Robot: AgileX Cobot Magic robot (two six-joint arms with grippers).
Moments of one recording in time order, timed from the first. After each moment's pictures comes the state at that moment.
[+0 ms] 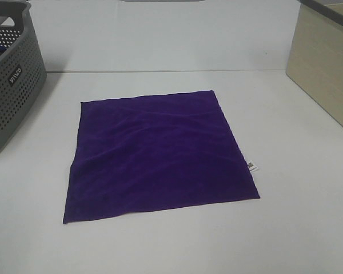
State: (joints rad) left arm 0.07 0.20 -0.57 -0.03 1.12 0.07; right arm -0.07 0.27 -0.61 0.27 1.11 -0.14
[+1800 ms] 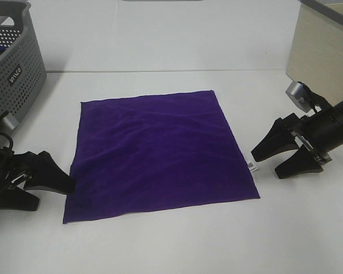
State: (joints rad) left arm 0.07 1.87 -0.67 -1.19 0.73 1.12; right arm -0.13 2.12 -1.08 0.93 1.04 -0.97
